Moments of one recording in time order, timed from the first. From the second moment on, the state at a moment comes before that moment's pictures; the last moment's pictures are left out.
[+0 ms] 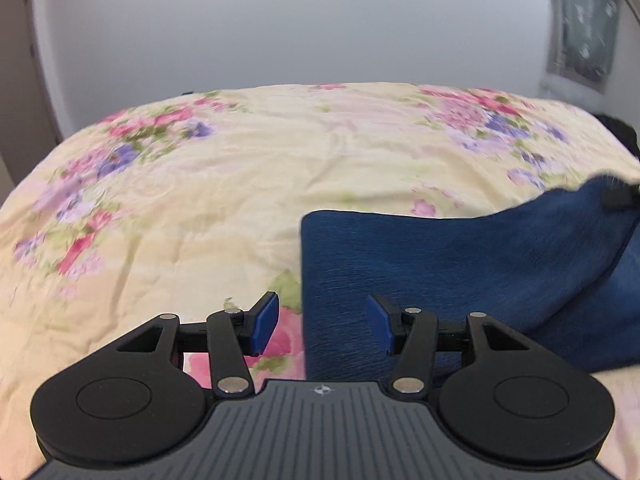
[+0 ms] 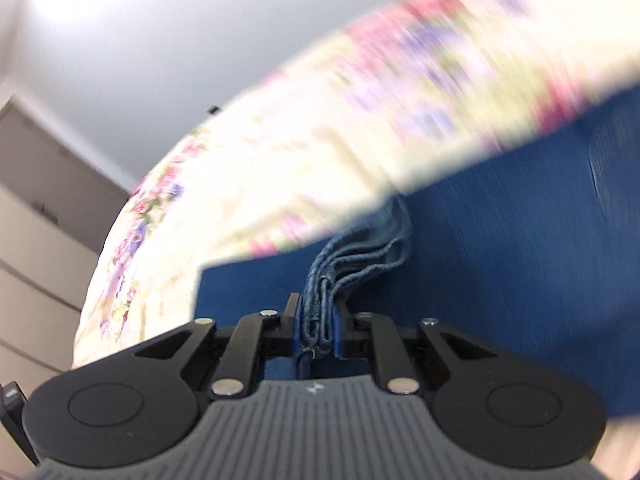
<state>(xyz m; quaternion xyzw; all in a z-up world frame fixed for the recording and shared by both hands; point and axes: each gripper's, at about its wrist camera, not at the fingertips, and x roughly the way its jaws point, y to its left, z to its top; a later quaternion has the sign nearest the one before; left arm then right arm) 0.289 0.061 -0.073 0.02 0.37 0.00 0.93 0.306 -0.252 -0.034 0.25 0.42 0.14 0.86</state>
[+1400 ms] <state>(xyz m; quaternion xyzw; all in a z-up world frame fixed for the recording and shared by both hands) 0.380 -0.117 -0.140 0.01 0.44 -0.08 0.89 0.334 -0.616 -0.063 0.19 0.44 -0.07 0.88</state>
